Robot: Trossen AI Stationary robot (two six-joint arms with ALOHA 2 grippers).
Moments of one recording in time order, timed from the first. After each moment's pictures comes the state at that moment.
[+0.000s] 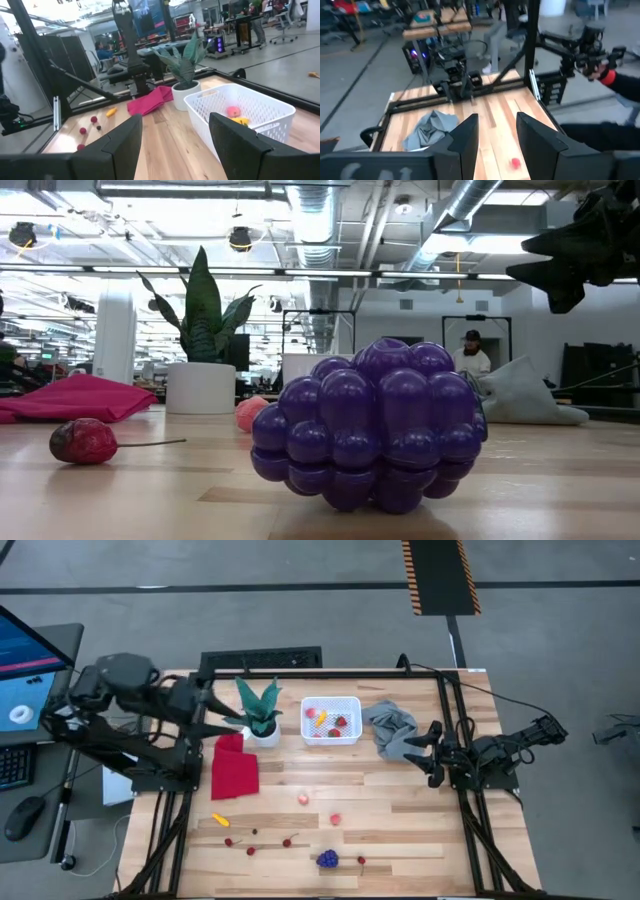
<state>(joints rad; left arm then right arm) -0.09 1.06 1.72 -0.90 0.08 0.10 0.39 0.01 0.04 -0.02 0.54 0.19</state>
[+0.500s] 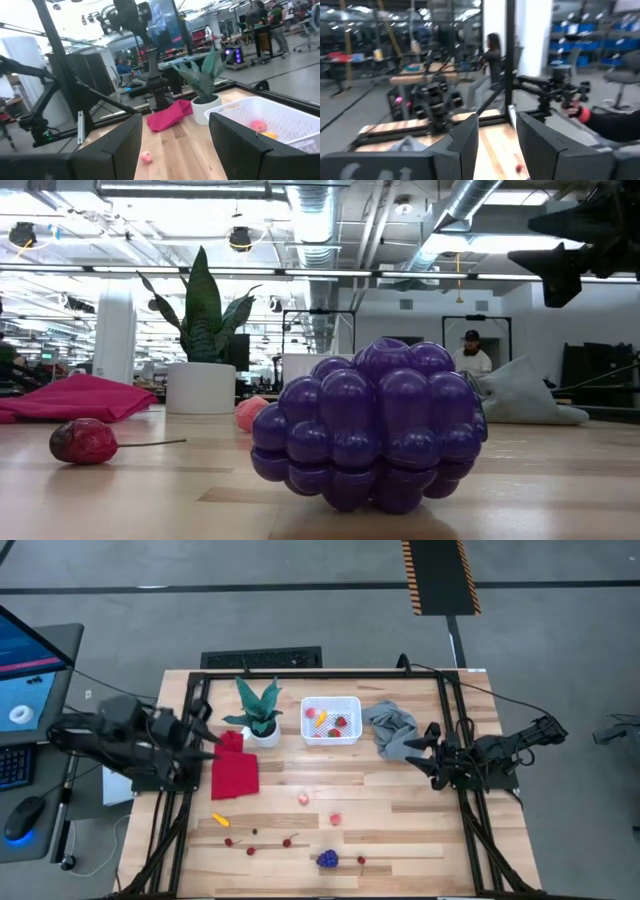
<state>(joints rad) -0.16 0.51 0.85 -0.27 0.12 0.00 0.39 0.01 0.01 0.13 0.46 0.18</state>
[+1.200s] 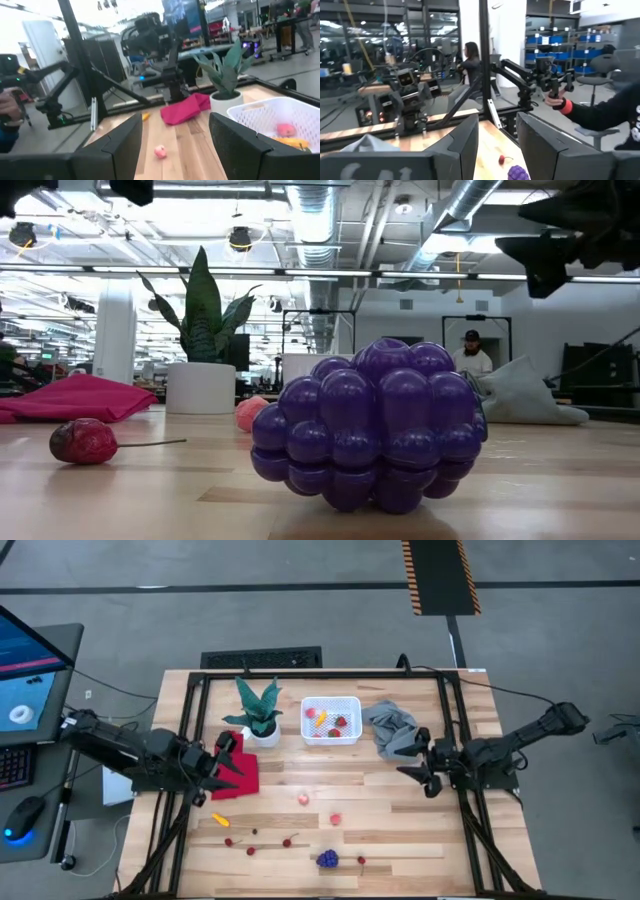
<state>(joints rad) -0.29 0.45 0.30 0.32 0.11 0.02 0.38 0.42 0.04 0.46 0.36 0.16</state>
